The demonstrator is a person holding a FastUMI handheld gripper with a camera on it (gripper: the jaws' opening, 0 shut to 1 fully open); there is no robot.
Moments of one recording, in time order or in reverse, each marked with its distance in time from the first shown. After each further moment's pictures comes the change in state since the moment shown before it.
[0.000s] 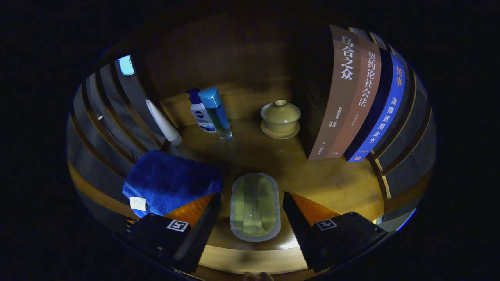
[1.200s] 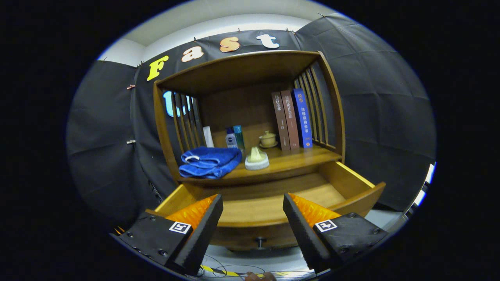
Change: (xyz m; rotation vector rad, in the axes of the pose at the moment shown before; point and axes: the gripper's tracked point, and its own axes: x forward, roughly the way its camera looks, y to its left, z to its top) arm -0.197 -0.012 -0.226 0.030 -0.637 0.044
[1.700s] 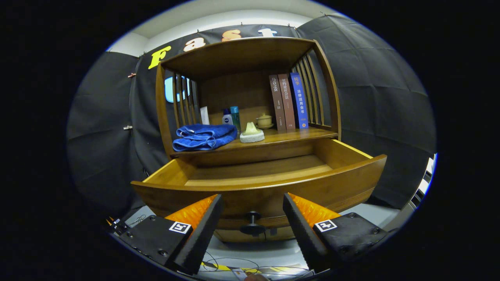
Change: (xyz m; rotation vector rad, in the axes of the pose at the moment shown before) arm 0.007 -0.006 -0.069 -0.046 0.057 -0.014
